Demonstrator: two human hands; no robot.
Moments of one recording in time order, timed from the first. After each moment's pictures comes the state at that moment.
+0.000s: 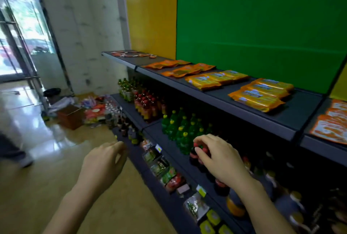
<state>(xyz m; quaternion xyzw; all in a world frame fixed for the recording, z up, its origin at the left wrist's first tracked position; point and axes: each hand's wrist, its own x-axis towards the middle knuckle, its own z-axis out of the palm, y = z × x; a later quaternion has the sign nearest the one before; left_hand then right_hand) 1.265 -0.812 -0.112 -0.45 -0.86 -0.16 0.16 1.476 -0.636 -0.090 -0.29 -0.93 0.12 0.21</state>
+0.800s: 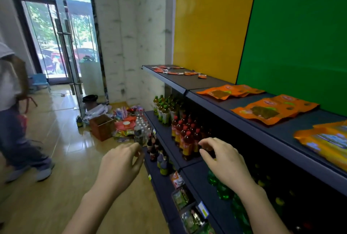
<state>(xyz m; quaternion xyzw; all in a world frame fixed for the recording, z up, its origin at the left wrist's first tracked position) 0.956 -0.707 -0.110 -0.38 -0.88 -0.20 0.20 1.109 -0.513 -0.088 -0.22 -0.94 0.14 0.22</state>
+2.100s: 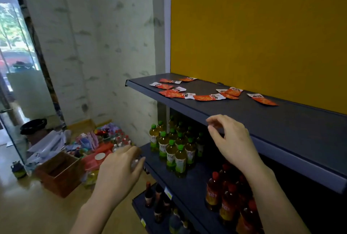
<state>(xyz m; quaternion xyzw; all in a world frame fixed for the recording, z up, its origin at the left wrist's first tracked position) 0.329 -0.494 -0.108 -0.49 -0.82 -0.22 0.18 0.517 -0.325 -0.052 -0.34 -0.87 0.14 0.34</state>
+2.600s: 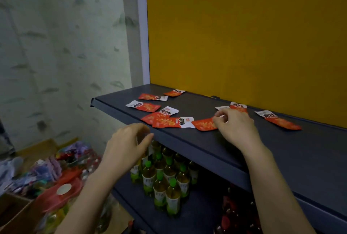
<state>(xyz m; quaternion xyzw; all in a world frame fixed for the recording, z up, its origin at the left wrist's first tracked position) 0.193 -0.295 -0.054 -0.57 -0.74 -0.33 0.11 0.405 -0.167 -0.018 -0.53 -0.78 0.13 0.29</state>
